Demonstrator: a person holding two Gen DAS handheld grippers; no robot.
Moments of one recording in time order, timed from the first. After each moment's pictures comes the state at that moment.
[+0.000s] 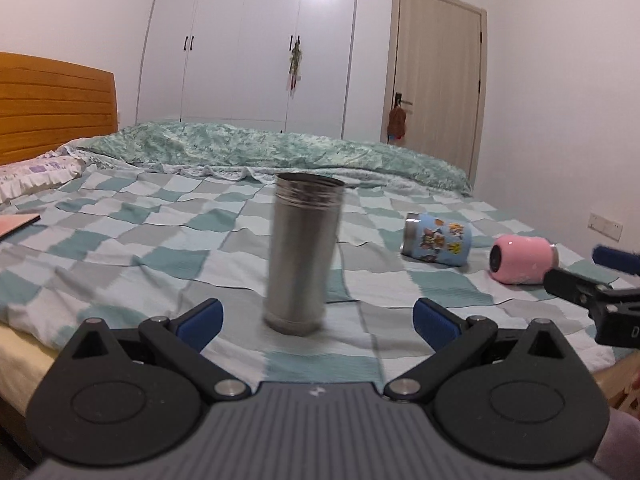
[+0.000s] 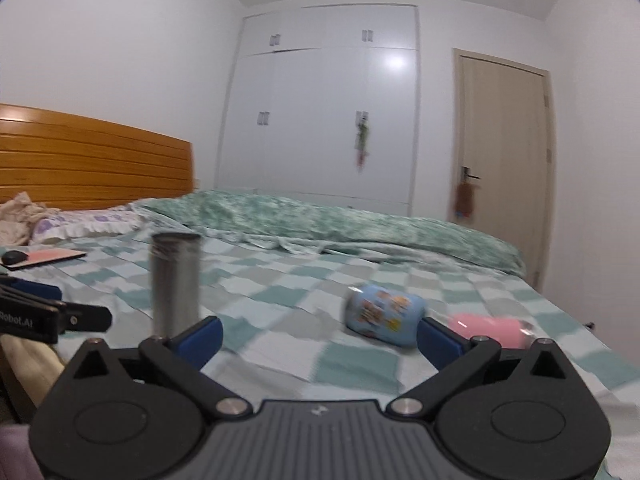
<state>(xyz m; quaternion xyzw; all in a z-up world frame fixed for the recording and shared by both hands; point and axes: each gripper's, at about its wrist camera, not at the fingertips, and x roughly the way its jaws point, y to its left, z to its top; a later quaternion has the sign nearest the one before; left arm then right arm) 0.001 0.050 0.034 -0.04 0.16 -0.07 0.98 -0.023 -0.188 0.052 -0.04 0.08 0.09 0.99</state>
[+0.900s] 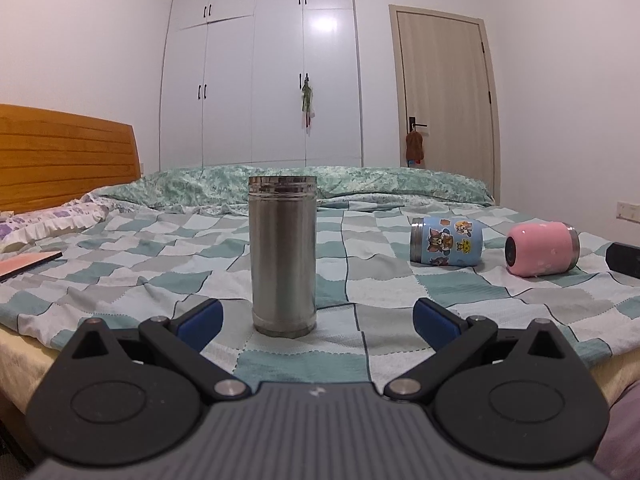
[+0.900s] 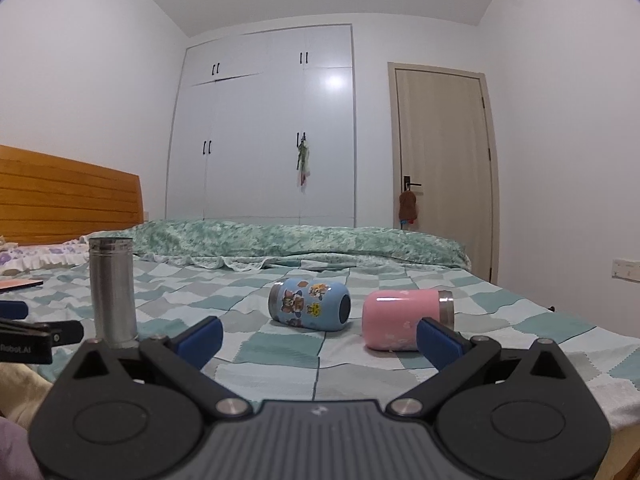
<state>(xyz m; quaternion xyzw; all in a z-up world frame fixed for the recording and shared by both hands) -0.010 0.003 -0.001 0.02 0.09 -0.01 1.00 -0.051 -0.247 0.012 0.01 0.03 0.02 1.00</state>
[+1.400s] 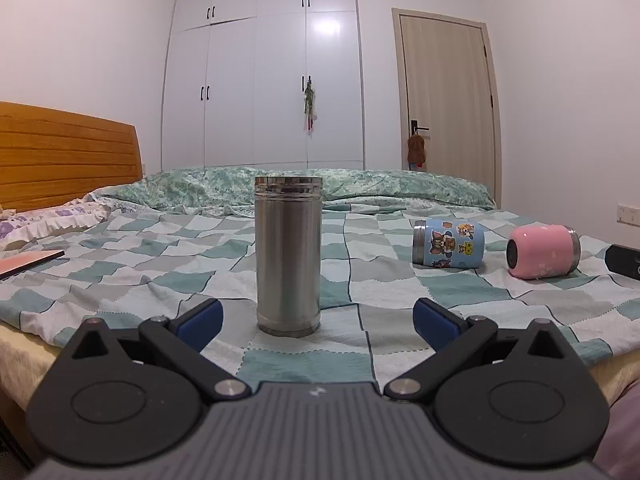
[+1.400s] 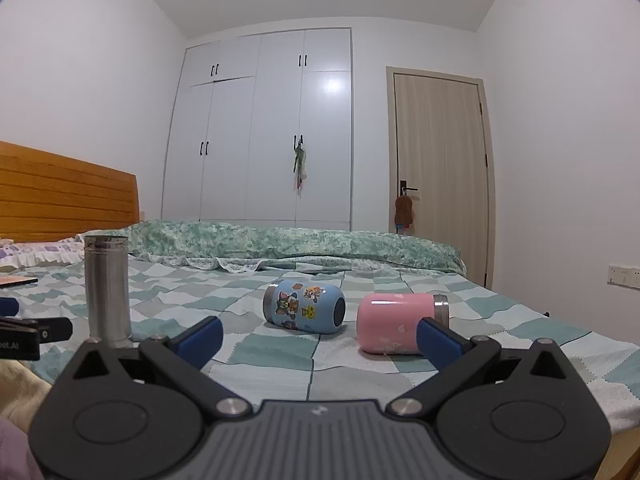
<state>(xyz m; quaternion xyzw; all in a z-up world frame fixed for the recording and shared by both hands) -0.013 0.006 -0.002 0.02 0.09 -0.01 1.00 -0.050 -0.245 0.009 0.00 0.03 0.01 1.00</state>
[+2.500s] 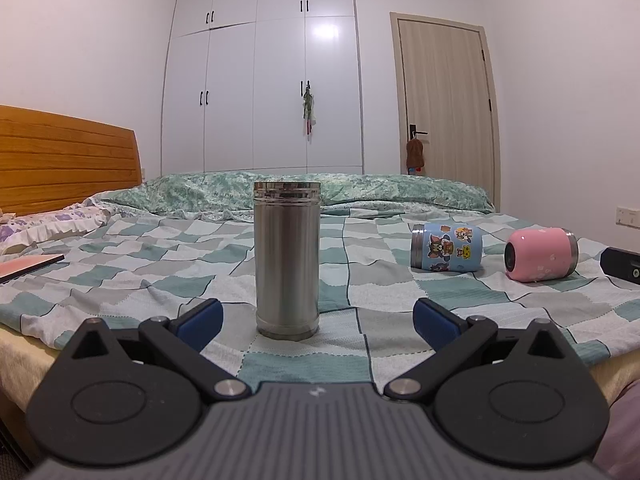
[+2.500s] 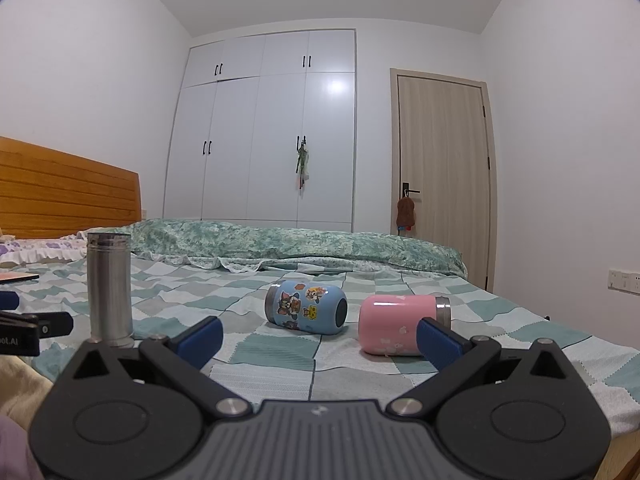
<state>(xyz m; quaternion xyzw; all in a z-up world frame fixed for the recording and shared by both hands) -0.015 0.006 -0.001 0.02 0.08 -0.01 1.00 -0.050 -0.243 0.009 -0.01 0.03 0.01 1.00</state>
